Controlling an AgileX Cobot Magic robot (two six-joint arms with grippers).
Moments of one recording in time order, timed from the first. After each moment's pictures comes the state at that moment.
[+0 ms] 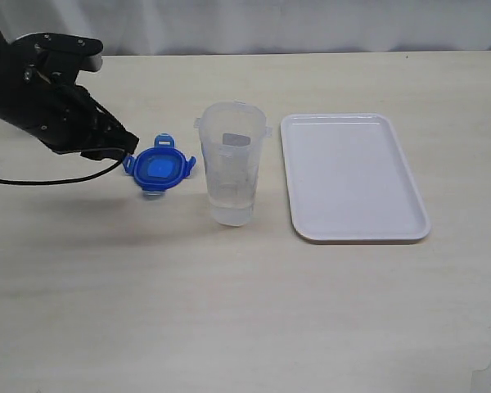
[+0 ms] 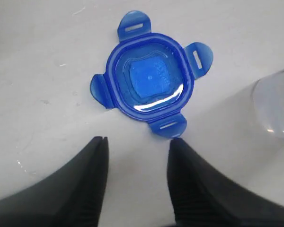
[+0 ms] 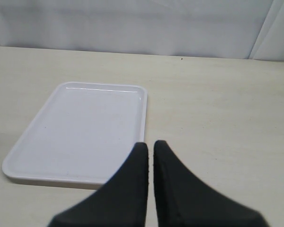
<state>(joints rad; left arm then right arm) -0.28 1.72 -1.01 -0.36 0.49 0.41 0.05 0.00 0.00 -0.11 0.34 0.04</state>
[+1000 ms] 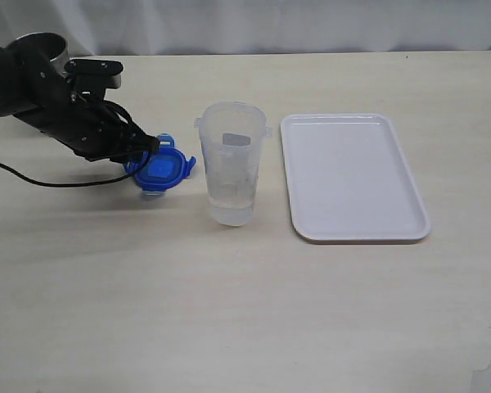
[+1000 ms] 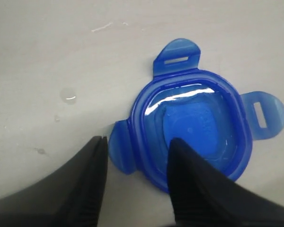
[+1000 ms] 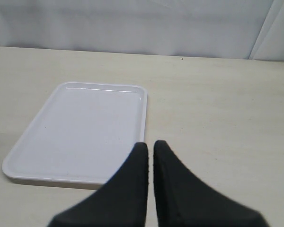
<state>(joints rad) -0.28 1.98 -1.11 -0.42 0.31 0.37 0.05 0.00 0.00 -0.11 0.34 0.04</state>
